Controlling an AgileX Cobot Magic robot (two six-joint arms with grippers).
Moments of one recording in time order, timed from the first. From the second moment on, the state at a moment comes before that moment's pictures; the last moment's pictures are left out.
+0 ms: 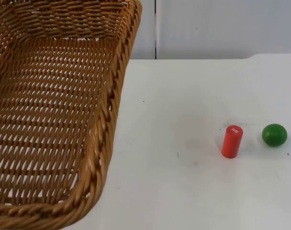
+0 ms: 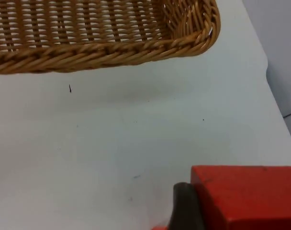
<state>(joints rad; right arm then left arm) 0.62 1.33 -1.39 0.22 0.95 -0.85 0.10 1.26 -0.92 -0.52 1.16 0.34</state>
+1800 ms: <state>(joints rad) 0.88 1.92 -1.80 0.42 0.89 -0.75 0.10 1.26 -0.92 -0.52 1.16 0.35</state>
